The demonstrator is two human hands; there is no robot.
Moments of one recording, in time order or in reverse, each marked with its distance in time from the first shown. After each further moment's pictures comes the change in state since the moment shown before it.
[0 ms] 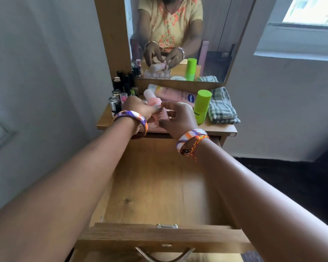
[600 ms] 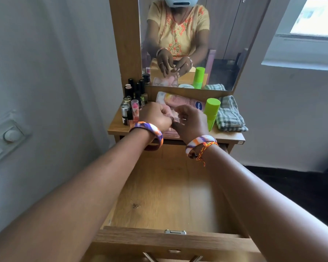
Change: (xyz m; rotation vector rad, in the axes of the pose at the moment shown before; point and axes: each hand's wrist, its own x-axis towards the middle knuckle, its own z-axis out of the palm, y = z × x) left_hand -0.028 0.014 0.003 0.297 -0.007 0.228; right_hand 0.004 -0.003 -0.007 -0.100 0.097 -0.065
